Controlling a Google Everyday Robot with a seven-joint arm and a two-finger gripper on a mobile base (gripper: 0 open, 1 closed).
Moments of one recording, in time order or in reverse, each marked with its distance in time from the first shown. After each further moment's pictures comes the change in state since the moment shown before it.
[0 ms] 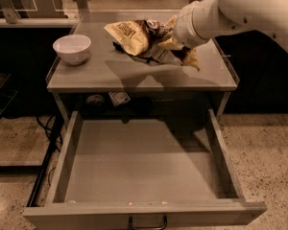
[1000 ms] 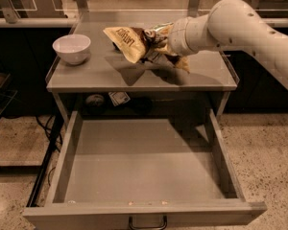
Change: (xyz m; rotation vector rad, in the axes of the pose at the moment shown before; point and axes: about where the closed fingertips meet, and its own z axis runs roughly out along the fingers) arm 0.026 -0.013 0.054 0.088 -0.082 -0.088
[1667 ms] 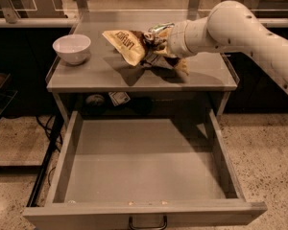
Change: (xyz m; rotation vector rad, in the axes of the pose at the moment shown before) arm 0.003 0.007 0.011 -0.033 -0.029 -0.007
